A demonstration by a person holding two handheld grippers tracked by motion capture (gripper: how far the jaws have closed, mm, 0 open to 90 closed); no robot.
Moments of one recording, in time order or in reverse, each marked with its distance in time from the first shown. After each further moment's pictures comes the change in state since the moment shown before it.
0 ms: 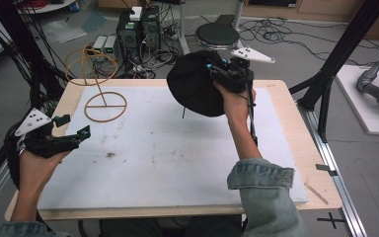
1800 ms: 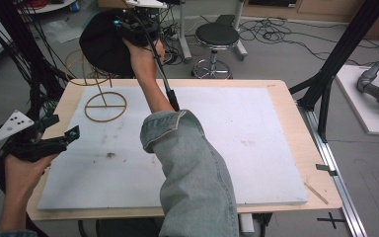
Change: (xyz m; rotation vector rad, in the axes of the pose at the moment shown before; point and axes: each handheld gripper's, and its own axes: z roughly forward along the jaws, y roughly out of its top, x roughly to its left) left arm 0.005 0.005 -0.027 -0.053 -0.001 -0.006; right arm 0.148 0.080 0.177 -0.048 0.123 -0.015
